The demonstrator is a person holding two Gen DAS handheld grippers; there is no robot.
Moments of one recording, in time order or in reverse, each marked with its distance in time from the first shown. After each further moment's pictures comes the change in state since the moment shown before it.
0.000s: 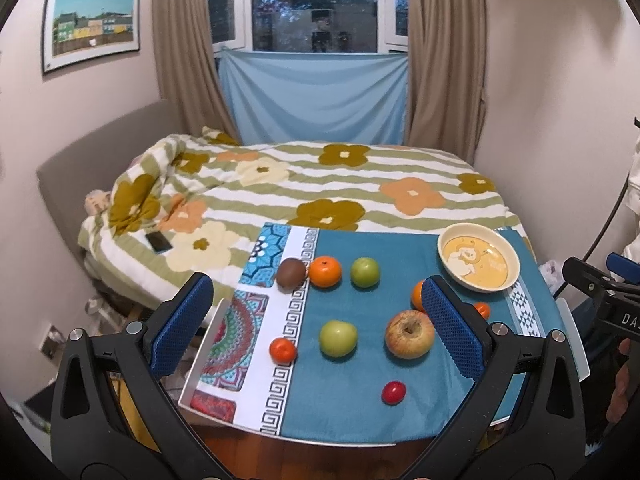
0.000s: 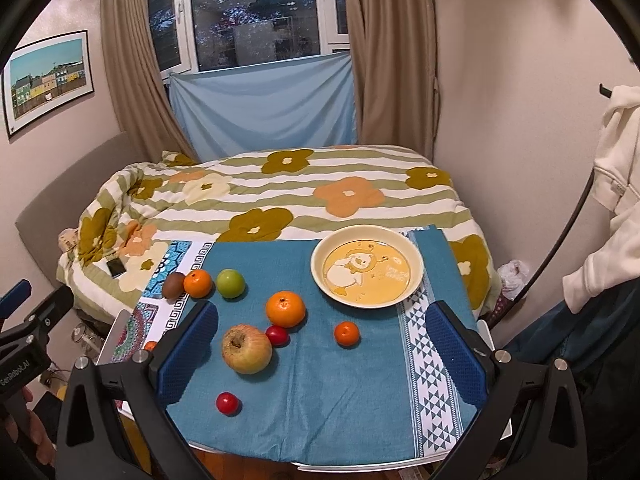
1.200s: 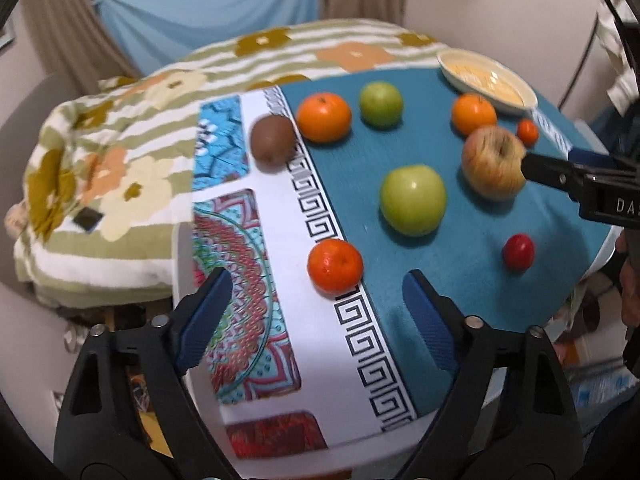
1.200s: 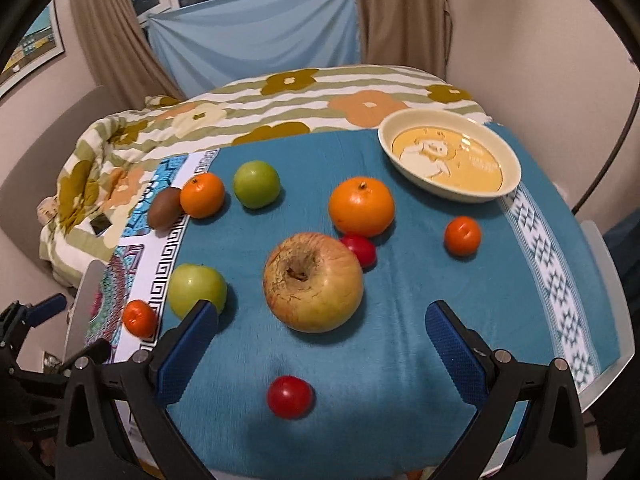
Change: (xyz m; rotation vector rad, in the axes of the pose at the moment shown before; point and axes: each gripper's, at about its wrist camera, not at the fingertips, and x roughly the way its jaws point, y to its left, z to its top) left arm 0.178 0.063 -0.105 0.367 0.378 -0.276; right arm 0.152 0.097 -0.085 0.109 0.238 -0.041
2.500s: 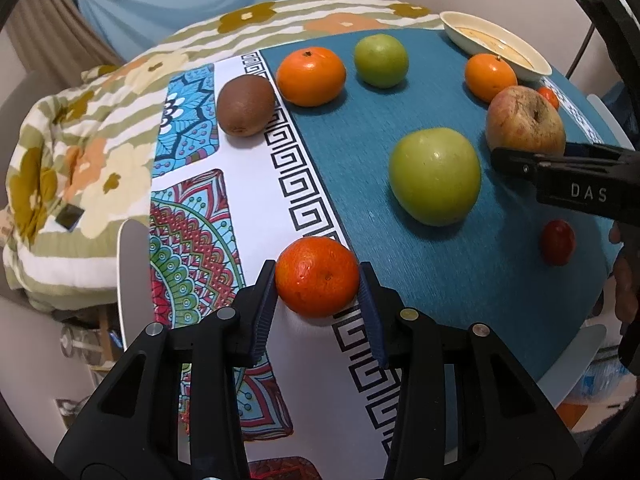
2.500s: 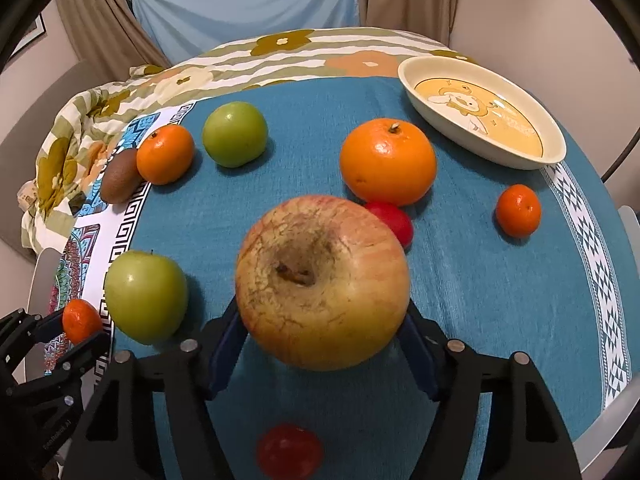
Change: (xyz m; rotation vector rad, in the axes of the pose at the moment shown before) left arm 0.046 0.000 0.003 0.020 0.070 -0.011; right arm 0.063 0.008 0.003 -0.005 0.113 -0.012
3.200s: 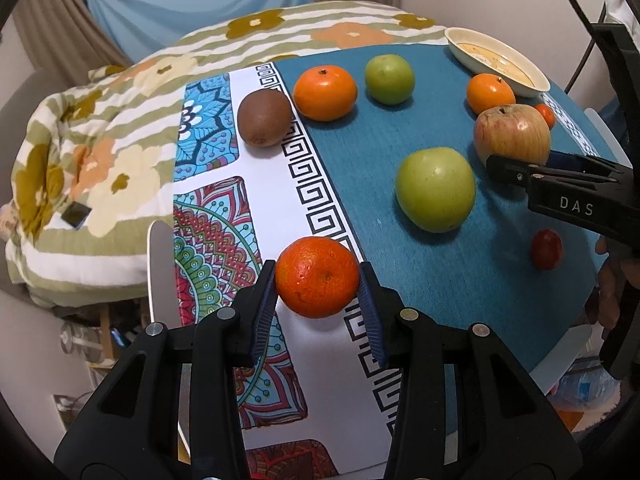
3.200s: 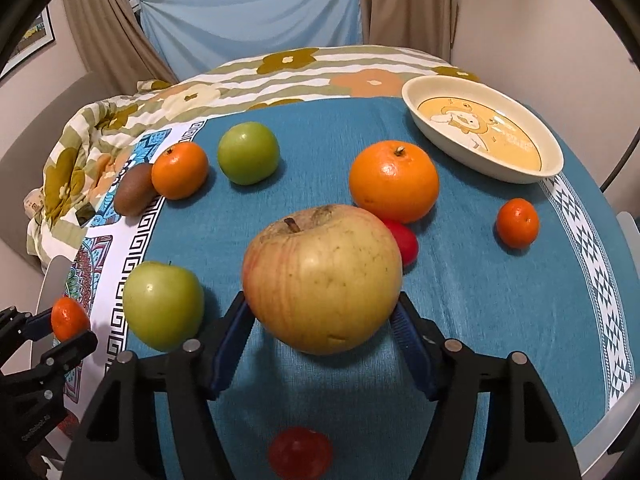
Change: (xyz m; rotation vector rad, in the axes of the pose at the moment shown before) left arm -0.018 0.009 0.001 -0.022 -0.024 0.001; right arm -0.013 0.004 -0.006 0.004 -0.084 0.025
